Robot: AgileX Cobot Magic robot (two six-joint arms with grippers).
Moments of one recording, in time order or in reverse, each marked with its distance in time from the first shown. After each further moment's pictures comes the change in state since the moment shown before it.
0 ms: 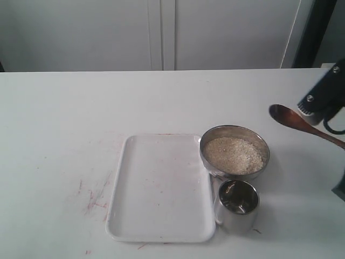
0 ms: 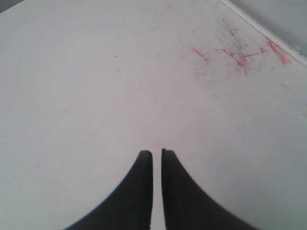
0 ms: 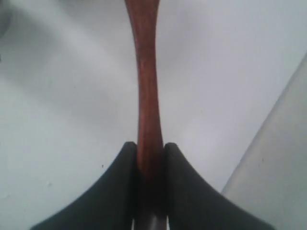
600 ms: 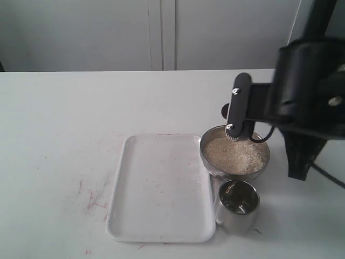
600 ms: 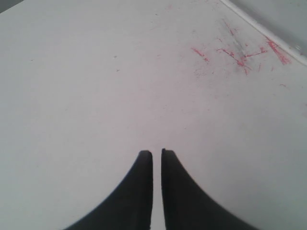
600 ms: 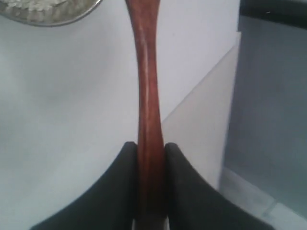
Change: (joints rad) left arm 0.000 0.000 0.000 0.000 0.000 0.000; right arm 0.352 0.333 -0.080 -0.545 0.069 0.121
